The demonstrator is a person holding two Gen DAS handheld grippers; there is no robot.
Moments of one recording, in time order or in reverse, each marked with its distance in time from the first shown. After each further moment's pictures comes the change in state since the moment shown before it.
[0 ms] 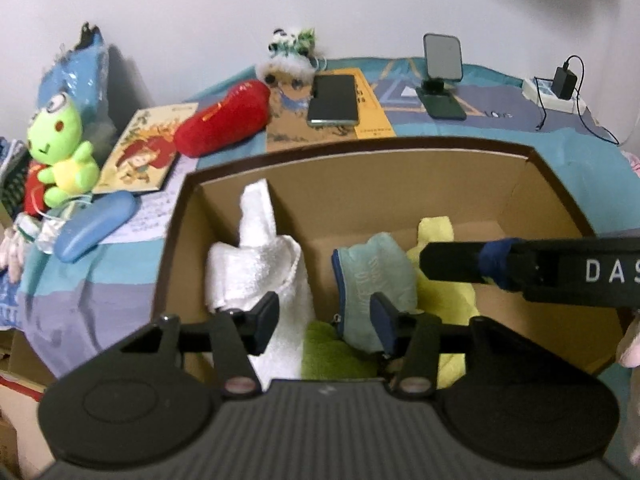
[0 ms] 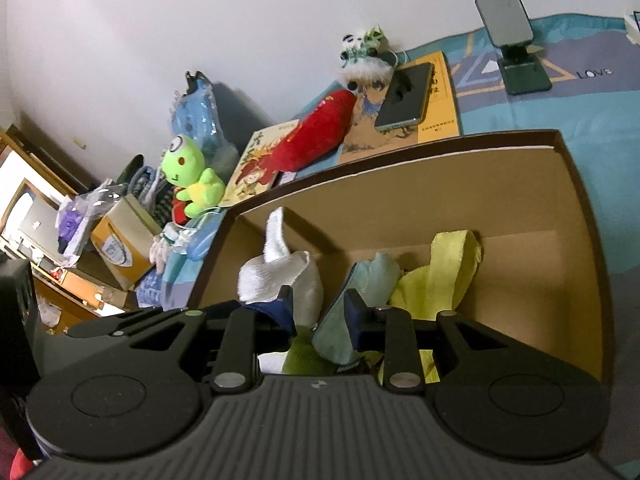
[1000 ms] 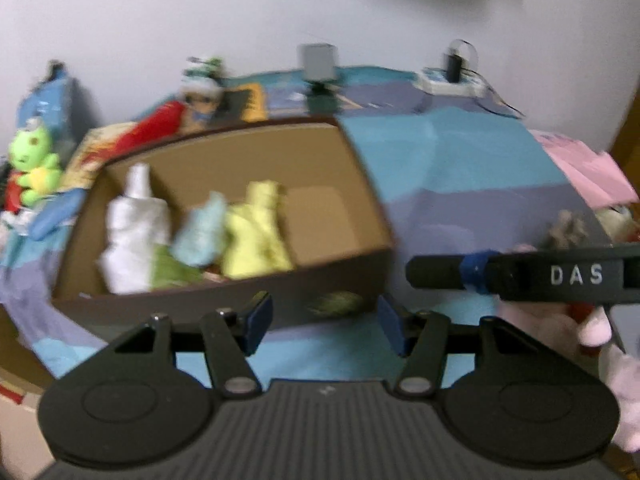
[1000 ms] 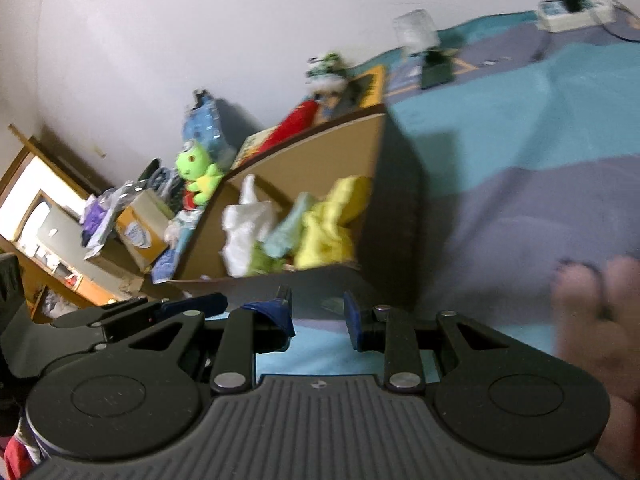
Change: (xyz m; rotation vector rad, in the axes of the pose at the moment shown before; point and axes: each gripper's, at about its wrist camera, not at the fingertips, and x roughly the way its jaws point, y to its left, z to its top) left arm -0.094 -0.162 -0.076 0.059 -0.045 -0.112; right arm -0.153 -0.083 -0.085 0.036 -0.050 0.010
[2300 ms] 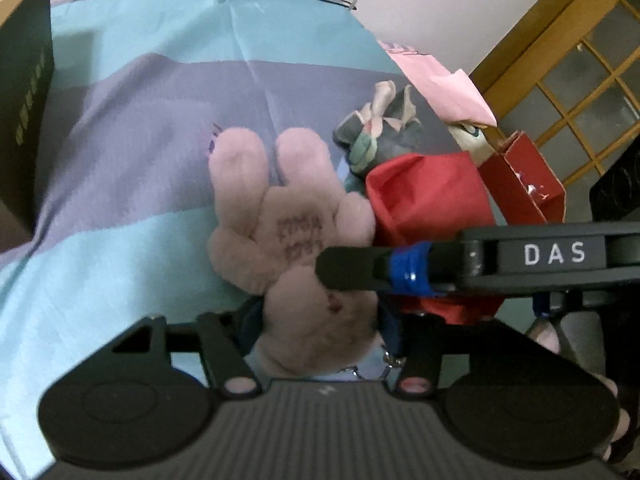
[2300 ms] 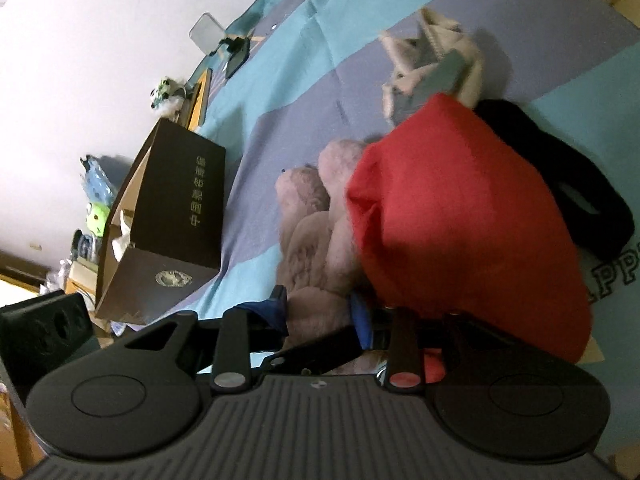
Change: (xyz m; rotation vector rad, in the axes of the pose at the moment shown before) left arm 0.111 -0.137 -0.039 0.029 0.224 -0.512; right arm -0.063 -0.143 -0.059 0.387 0.042 -0.147
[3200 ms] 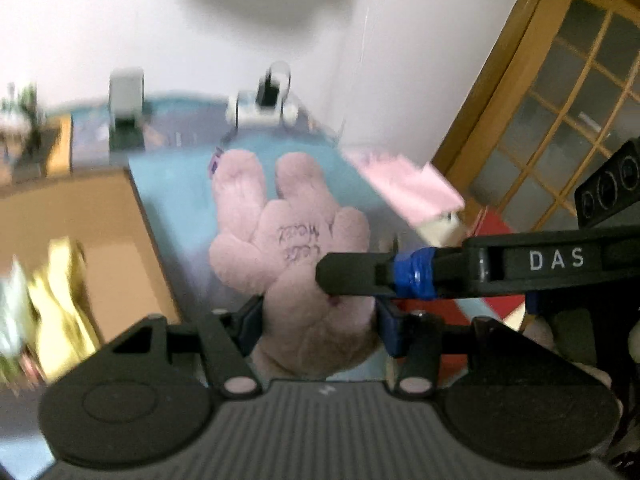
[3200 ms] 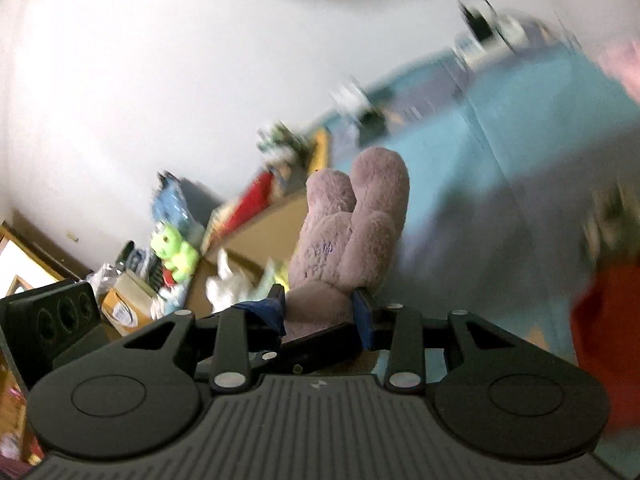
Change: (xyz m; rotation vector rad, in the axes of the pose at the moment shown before) left arm -0.160 0.053 0.043 0.173 -0.313 -0.040; right arm -0.023 0.161 0.011 -0.236 -0.248 0.114
